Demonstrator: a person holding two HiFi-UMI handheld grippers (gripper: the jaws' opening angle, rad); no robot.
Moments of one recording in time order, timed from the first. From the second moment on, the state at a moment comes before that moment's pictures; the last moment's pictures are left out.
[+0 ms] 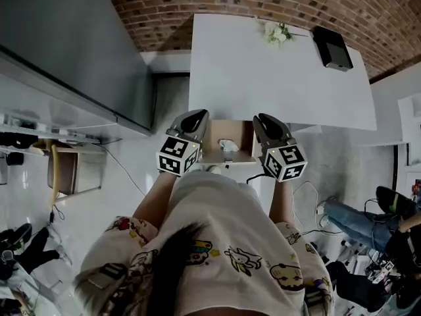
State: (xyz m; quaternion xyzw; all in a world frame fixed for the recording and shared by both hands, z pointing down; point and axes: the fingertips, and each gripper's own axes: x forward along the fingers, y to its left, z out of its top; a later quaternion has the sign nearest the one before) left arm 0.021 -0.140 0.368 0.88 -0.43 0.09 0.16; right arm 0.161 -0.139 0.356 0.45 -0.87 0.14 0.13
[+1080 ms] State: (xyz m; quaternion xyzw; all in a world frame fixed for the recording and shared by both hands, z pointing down) left arm -0.012 -0.112 0.332 0.88 -0.45 0.06 0.14; right arm 0.173 -0.099 0.307 0.51 -0.85 0.11 0.02
